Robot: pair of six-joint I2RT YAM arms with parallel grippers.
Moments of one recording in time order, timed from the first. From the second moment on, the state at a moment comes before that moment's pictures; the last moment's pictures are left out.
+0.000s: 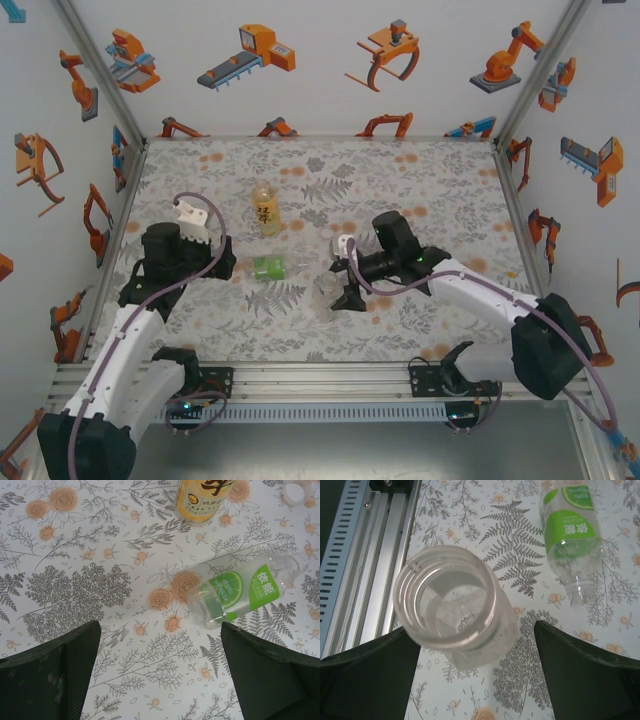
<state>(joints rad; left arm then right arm) -0.19 0.80 0.59 -0.37 0.14 0.06 0.68 1.32 0.76 -0.17 -0.91 -0.58</state>
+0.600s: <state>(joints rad) -0.25 0.83 0.59 -0.39 0.11 0.07 0.76 1.42 0.77 -0.09 -0.91 -0.58</state>
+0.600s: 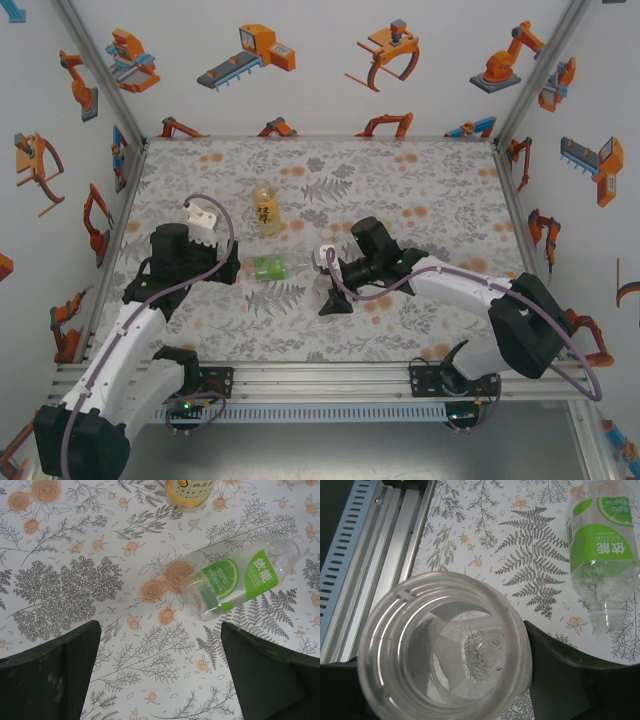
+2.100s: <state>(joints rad) -0.42 0.85 0.82 -0.14 0.85 -0.07 0.76 0.98 0.83 -0.15 -0.55 0.05</state>
